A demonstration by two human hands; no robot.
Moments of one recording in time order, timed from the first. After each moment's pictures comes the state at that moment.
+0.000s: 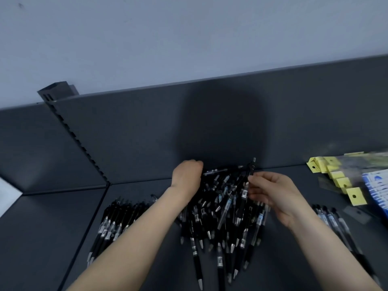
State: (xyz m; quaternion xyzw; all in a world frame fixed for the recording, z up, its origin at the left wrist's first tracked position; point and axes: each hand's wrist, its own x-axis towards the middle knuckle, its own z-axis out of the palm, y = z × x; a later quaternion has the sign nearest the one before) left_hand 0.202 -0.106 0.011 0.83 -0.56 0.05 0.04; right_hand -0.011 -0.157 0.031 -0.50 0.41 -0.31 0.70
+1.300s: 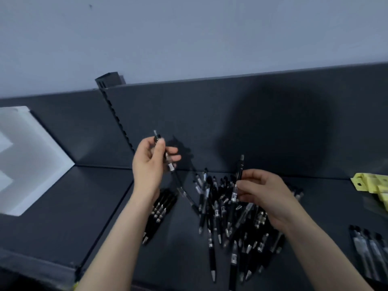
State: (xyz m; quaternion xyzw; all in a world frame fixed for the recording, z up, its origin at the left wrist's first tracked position) left_hand 0.209 0.004 0.077 0.65 -0.22 -0.07 0.73; right_hand 0.030 -0.133 0.039 -0.58 0.30 -0.23 0.72
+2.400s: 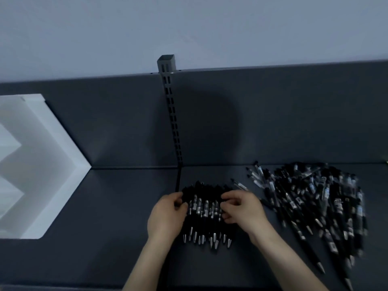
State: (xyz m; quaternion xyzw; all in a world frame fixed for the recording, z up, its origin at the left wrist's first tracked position) left_hand 0.341 0.156 -0.023 0.88 -0.29 -0.17 0.33; right_hand 0.197 0.037 -0.013 -0.65 0.45 -0.18 0.59
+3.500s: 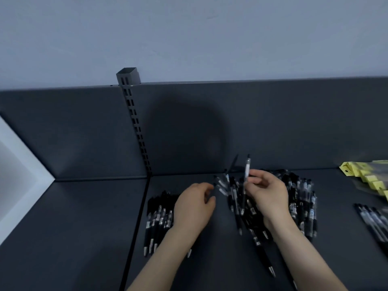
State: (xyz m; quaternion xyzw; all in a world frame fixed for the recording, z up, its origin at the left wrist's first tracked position) left_hand 0.255 0.055 0.003 0.81 -0.49 -0.10 0.32; right_hand 0.120 -0.046 0.018 -0.57 0.47 -0.43 0.52
